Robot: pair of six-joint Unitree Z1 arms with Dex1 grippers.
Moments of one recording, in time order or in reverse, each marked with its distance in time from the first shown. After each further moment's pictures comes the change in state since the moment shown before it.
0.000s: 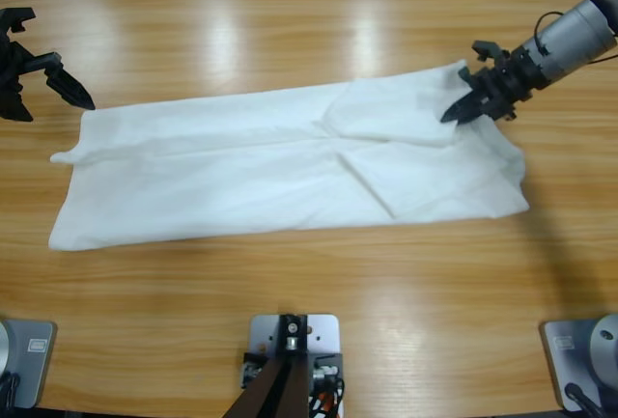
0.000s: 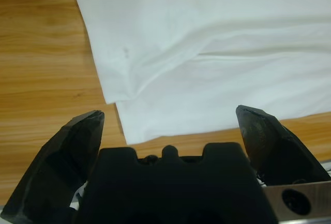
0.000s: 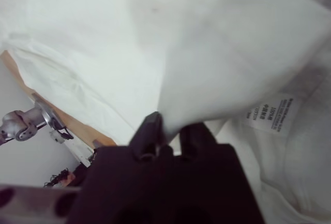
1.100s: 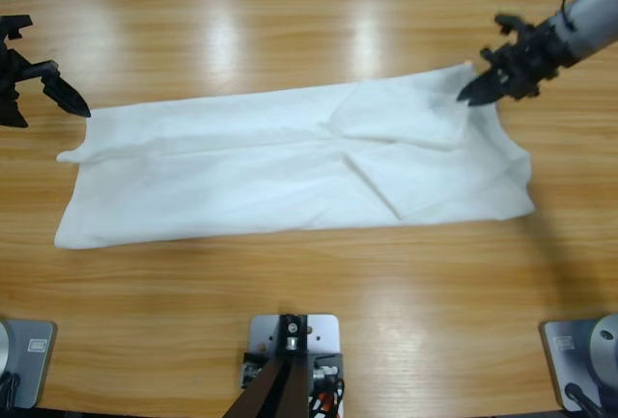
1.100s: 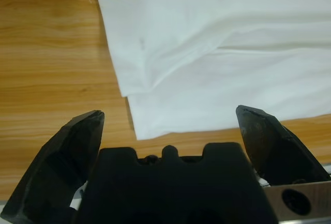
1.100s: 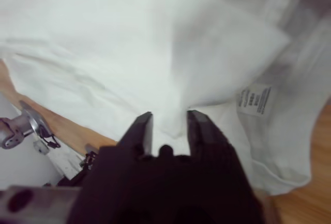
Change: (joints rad) arm 0 -0.001 -0.010 0.026 -0.001 0.021 0.000; arm 1 0.002 -0.112 -0.068 0.061 -0.082 0.009
